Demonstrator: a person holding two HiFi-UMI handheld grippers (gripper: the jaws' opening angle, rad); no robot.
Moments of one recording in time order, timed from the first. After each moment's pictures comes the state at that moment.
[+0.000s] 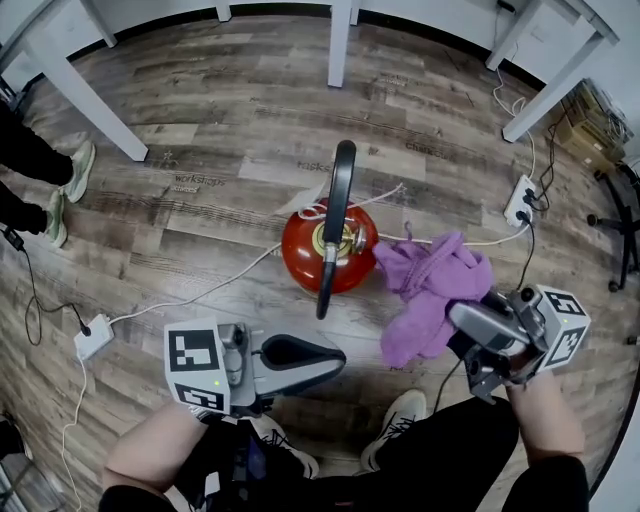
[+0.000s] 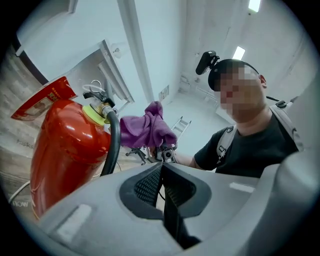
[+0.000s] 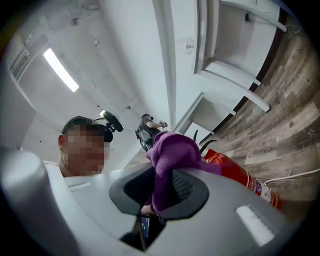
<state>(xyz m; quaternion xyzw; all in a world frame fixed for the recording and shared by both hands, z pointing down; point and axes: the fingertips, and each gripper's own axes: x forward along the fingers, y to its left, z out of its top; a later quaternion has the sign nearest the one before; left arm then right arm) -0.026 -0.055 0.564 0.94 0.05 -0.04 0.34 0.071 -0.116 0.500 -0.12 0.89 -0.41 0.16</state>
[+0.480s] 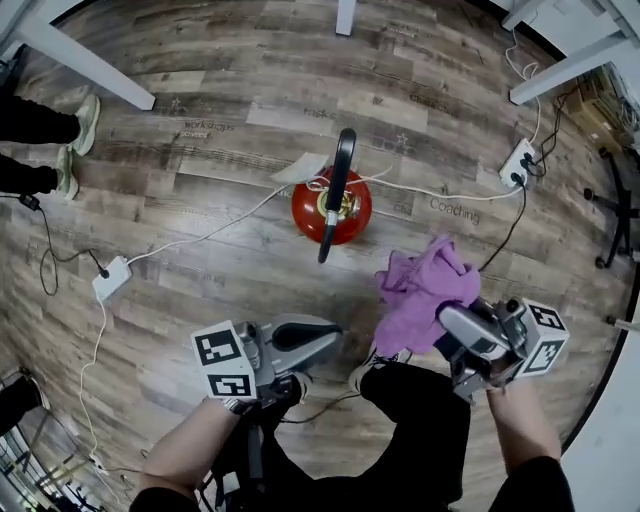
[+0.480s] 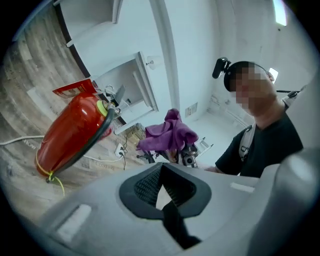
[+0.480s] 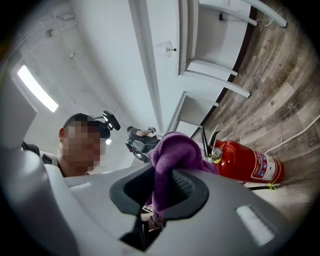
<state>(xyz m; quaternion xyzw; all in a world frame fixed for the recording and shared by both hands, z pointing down) -0.030 -0.023 0.533 0.86 -0.08 -0.06 0.50 0.074 -0.084 0.447 -0.16 0.82 -0.52 0.16</state>
